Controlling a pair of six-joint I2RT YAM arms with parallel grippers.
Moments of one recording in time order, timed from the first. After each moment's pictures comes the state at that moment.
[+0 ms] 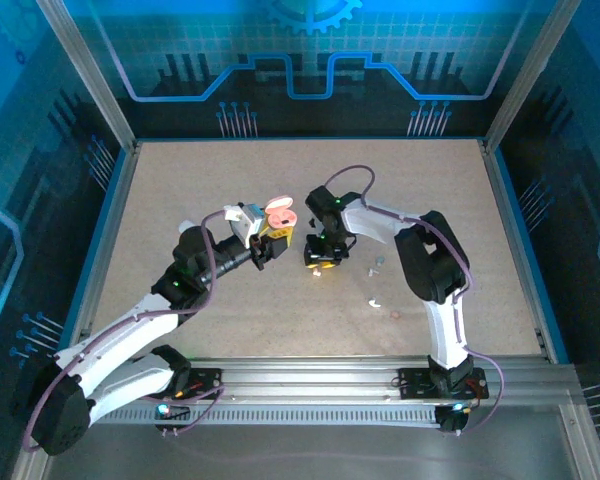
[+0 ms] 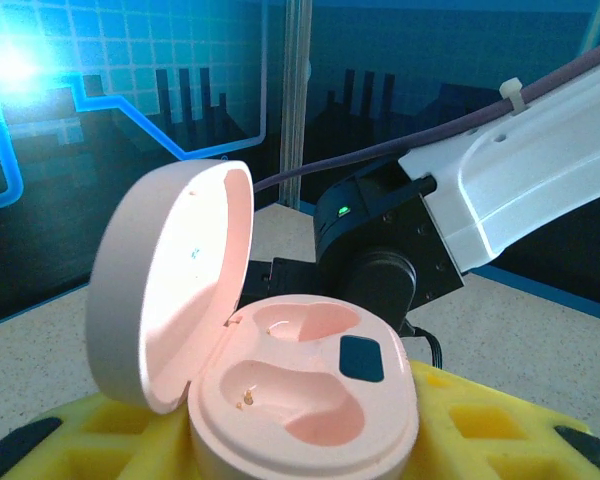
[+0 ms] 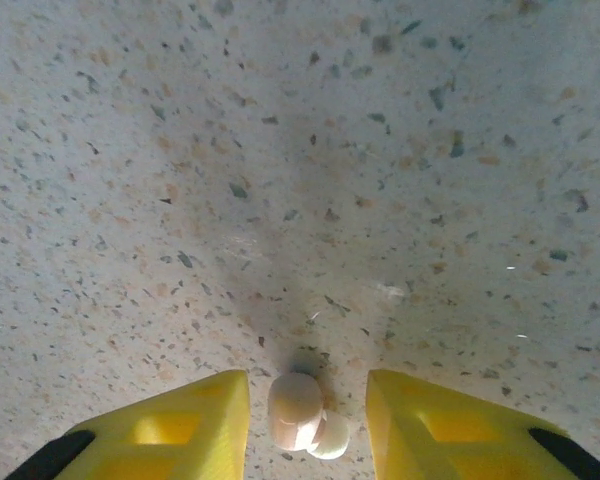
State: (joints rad) left arm -0.55 0.97 0.58 0.40 0.31 -0.06; right arm 0.61 2.08 1.50 -0.87 -0.28 0.51
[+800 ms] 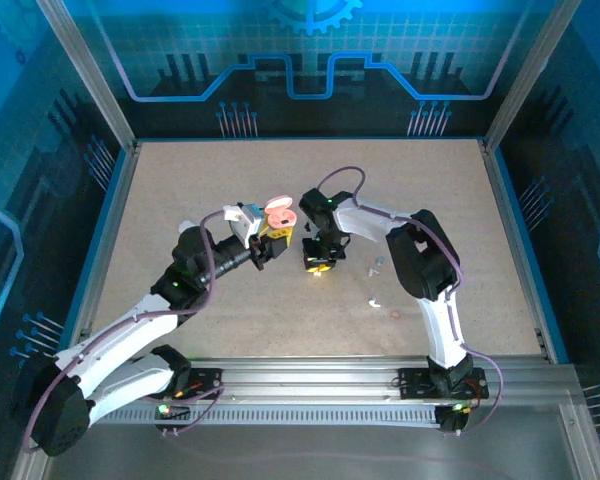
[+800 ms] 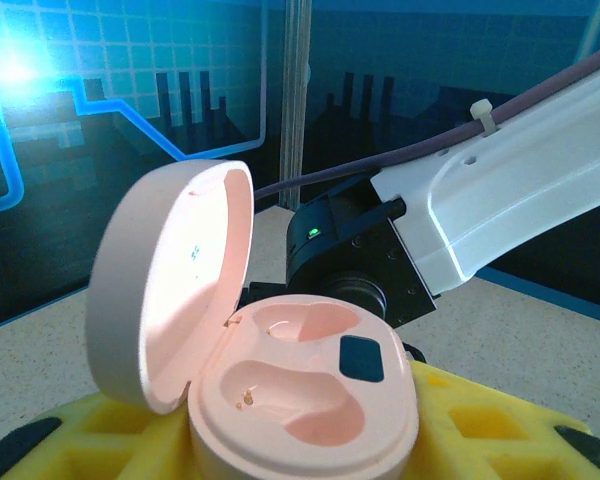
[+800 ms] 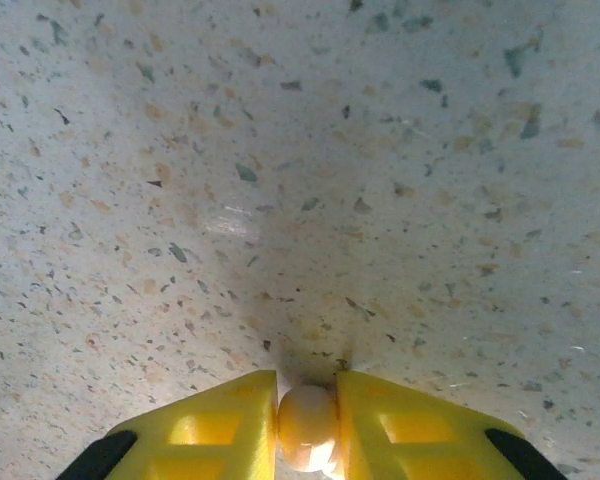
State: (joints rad) left arm -0.55 0.97 0.58 0.40 0.31 -0.06; right arm 0.64 2.13 1.57 -0.95 -0.27 0.49
